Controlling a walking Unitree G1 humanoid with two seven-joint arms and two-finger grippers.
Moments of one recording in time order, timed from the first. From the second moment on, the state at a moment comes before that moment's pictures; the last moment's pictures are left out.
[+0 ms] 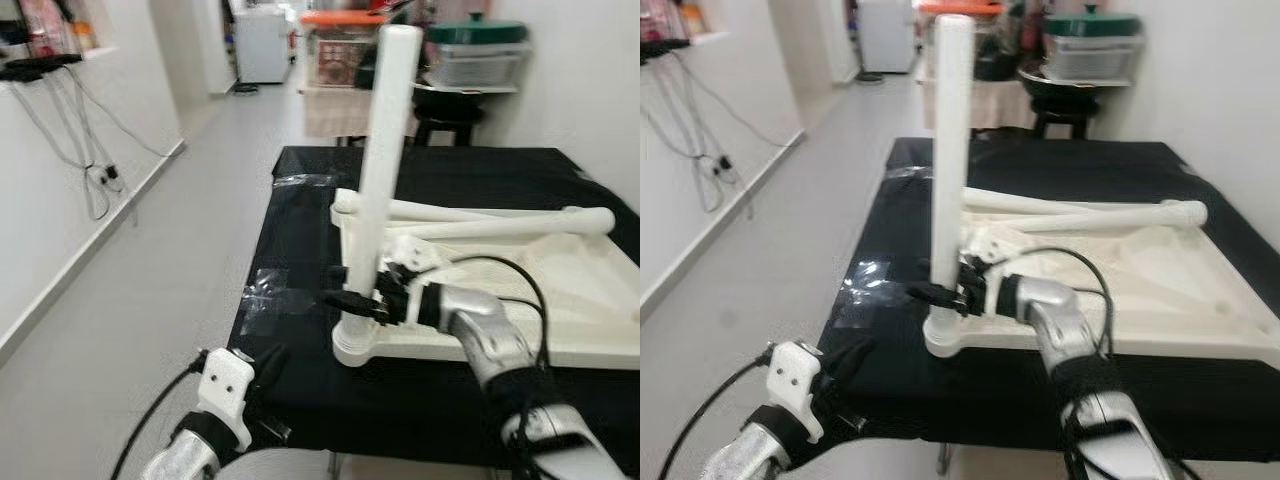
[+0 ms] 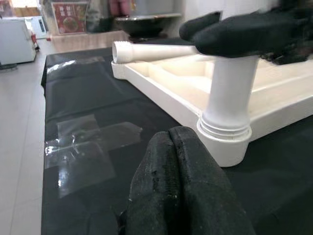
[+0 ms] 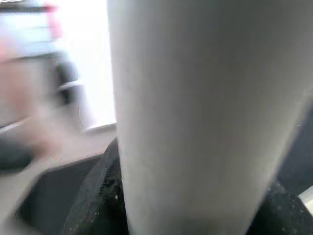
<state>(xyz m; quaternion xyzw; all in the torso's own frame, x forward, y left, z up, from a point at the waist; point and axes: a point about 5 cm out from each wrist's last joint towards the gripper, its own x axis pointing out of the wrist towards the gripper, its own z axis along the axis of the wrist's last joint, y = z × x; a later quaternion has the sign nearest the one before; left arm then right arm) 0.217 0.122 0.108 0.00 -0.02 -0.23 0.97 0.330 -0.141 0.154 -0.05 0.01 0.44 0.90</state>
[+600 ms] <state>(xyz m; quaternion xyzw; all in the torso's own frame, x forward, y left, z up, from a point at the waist) 0.226 0.120 0.108 0.00 -0.02 -0.25 0.97 0.307 -0.155 0.146 -0.05 0.07 0.14 0.99</state>
